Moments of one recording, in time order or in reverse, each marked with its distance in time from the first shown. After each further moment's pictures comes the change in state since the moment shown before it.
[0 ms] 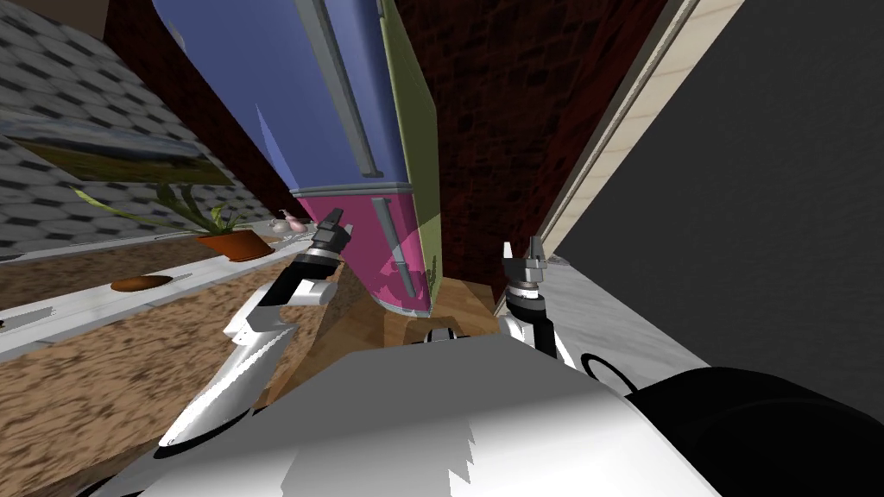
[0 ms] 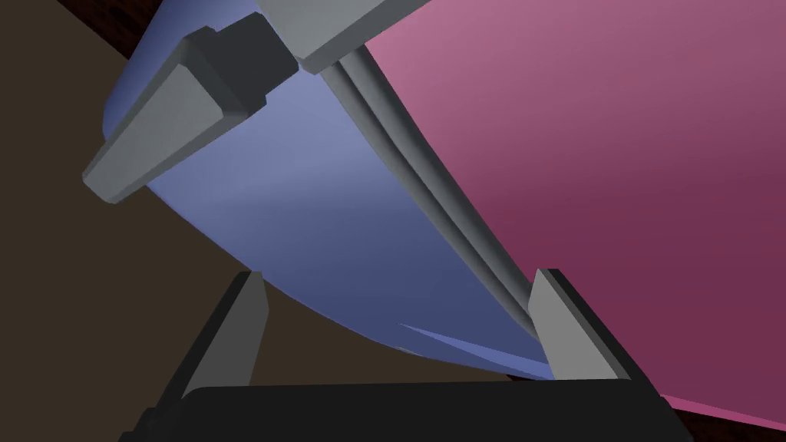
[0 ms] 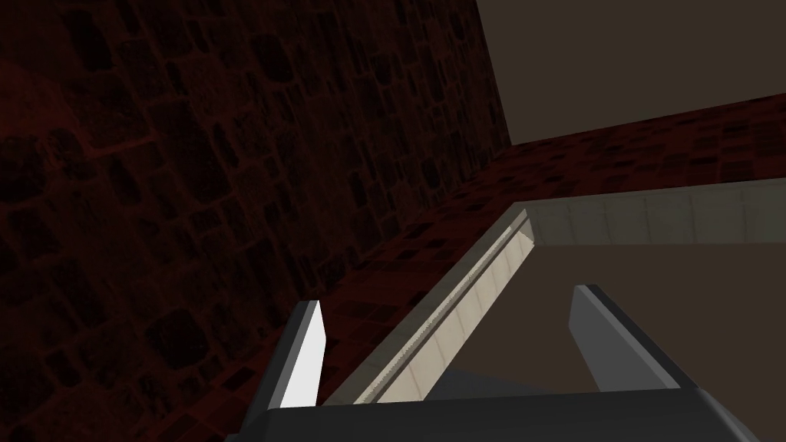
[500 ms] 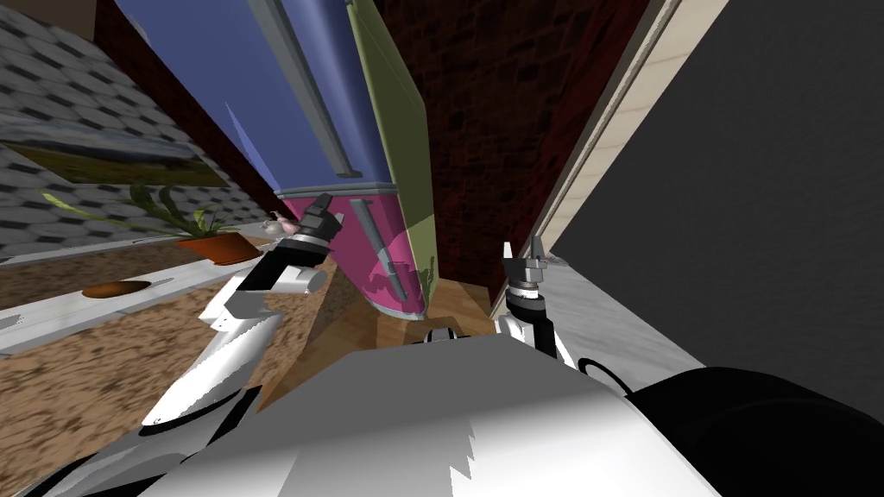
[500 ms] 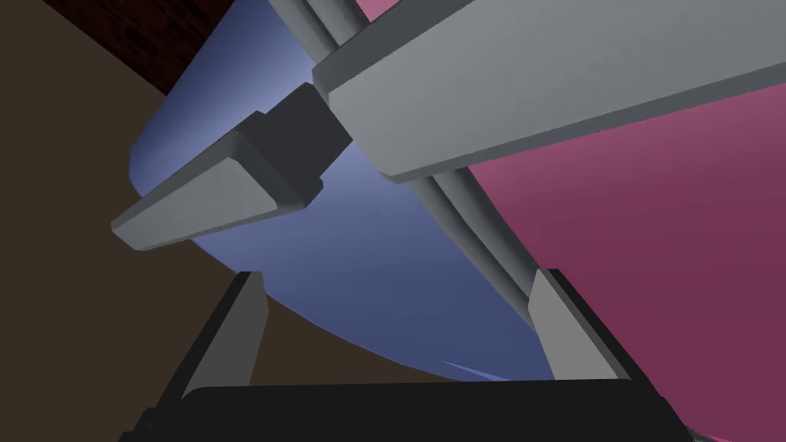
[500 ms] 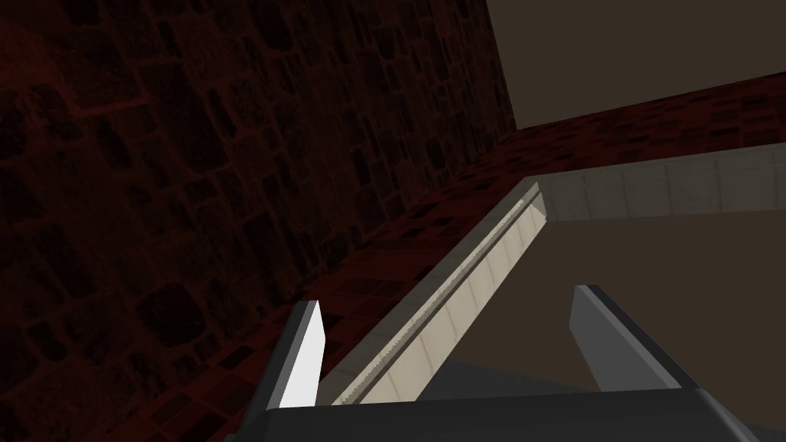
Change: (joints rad) left arm -0.092 0.101 0.044 0.038 0.050 0.070 0.009; right arm 0.000 0.000 0.000 0.000 0.000 0.000 0.000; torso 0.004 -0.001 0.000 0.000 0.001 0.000
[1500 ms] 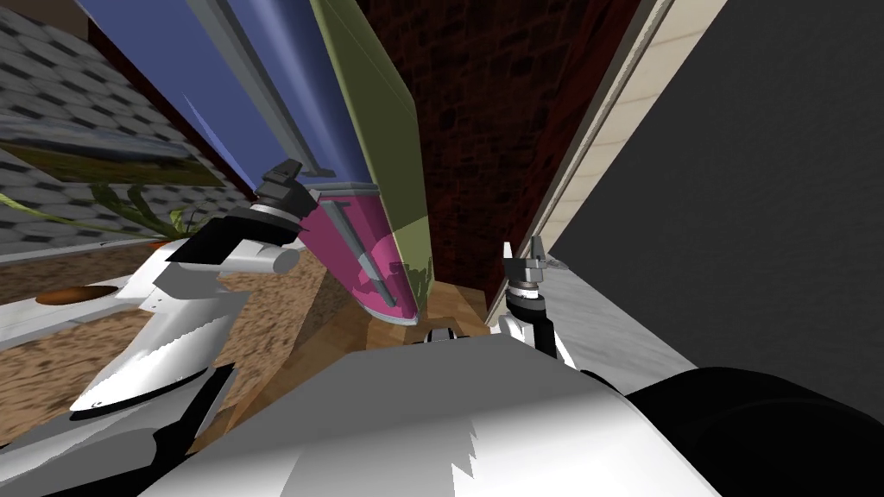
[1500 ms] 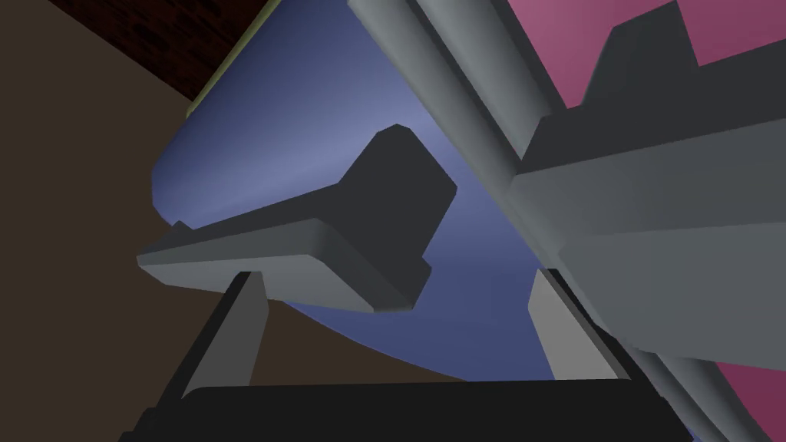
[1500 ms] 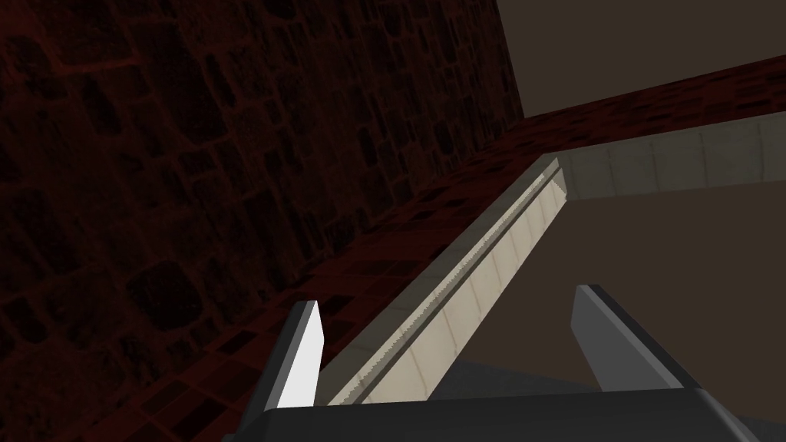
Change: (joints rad) left arm -0.127 0.180 0.079 0.069 0.091 0.105 0.032; right arm 0.000 0.000 0.000 0.000 0.000 0.000 0.000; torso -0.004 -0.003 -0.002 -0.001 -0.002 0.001
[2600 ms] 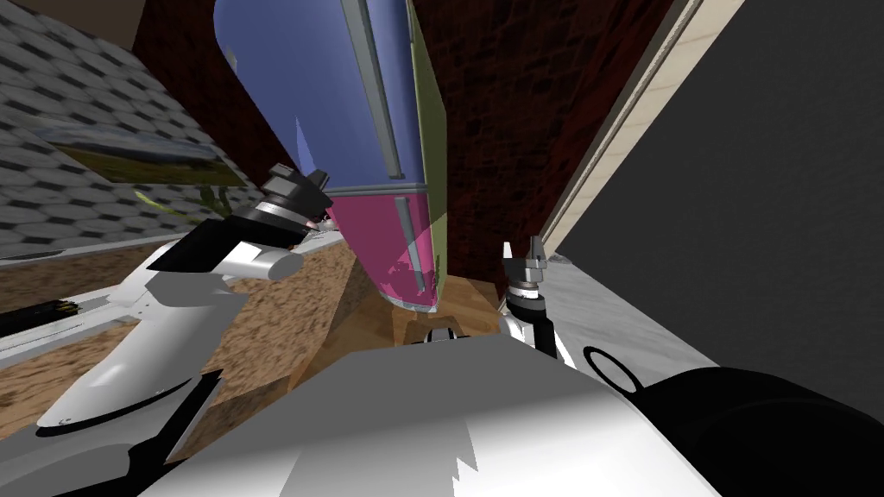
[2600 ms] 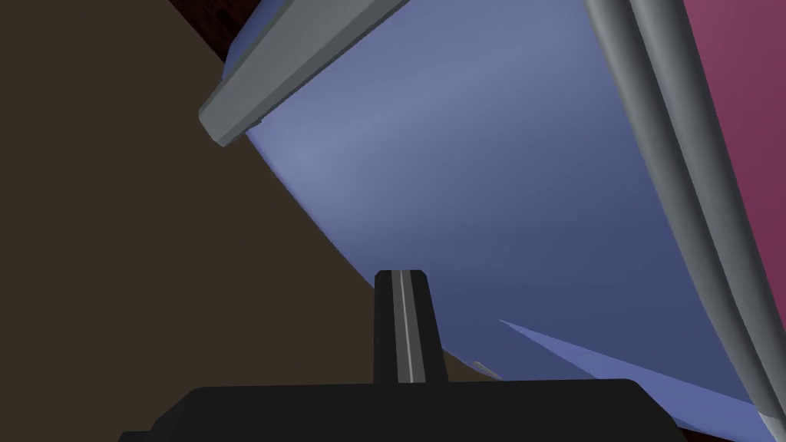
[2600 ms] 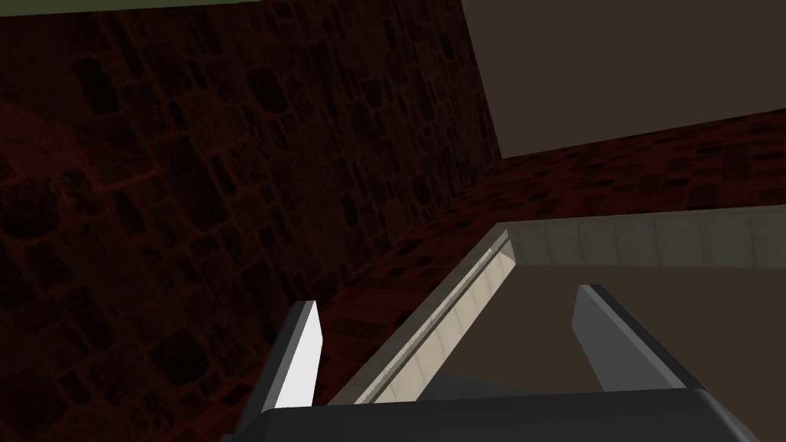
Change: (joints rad) left arm 0.039 0.036 -0.045 -0.160 0.103 -0.039 0.065; right arm 0.000 -0.001 -0.001 0.000 0.000 0.000 0.000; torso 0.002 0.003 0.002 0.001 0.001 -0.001
